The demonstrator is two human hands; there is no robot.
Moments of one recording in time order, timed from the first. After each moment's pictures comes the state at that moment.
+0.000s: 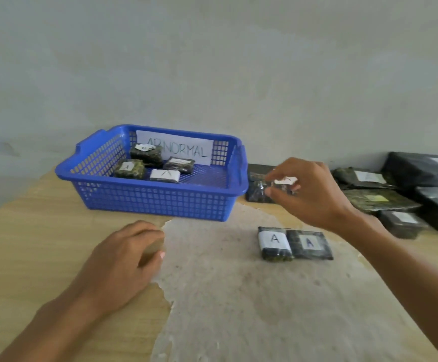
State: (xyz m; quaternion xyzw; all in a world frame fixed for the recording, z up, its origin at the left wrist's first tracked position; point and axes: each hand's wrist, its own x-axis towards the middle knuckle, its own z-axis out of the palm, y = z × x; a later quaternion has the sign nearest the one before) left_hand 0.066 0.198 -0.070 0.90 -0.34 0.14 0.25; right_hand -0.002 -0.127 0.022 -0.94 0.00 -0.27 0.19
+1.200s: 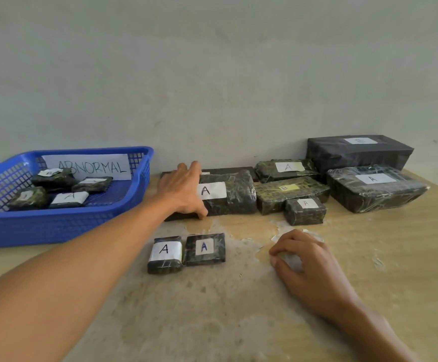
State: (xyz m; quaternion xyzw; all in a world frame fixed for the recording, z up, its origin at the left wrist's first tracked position) left_hand 0.093 -0.114 0.001 0.94 -0.34 0.04 0.05; right_hand -0.157 -0.255 -0.072 -0.93 0.13 -0.24 0.25
